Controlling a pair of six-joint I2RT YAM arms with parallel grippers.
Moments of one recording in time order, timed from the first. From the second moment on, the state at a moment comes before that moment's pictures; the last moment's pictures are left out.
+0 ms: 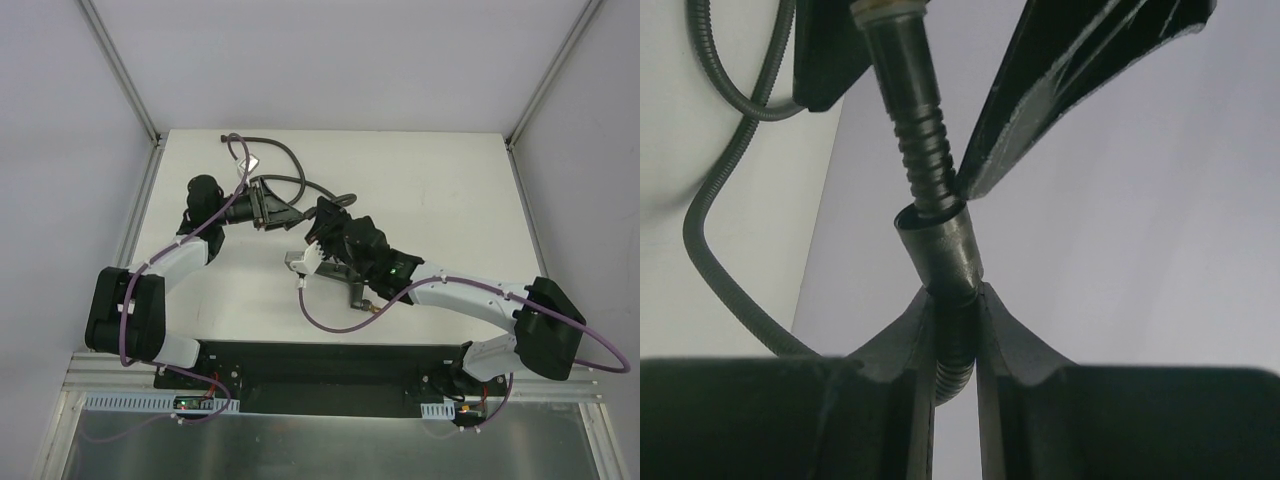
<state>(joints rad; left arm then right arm) -0.18 1.42 0.74 0.58 1.10 -1.09 1.02 1.41 0.92 0.28 0.28 -1.67</state>
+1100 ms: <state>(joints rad) -0.10 1.24 0.77 0.00 0.79 -0.89 0.96 1.33 0.89 0.24 0.25 -1.70</state>
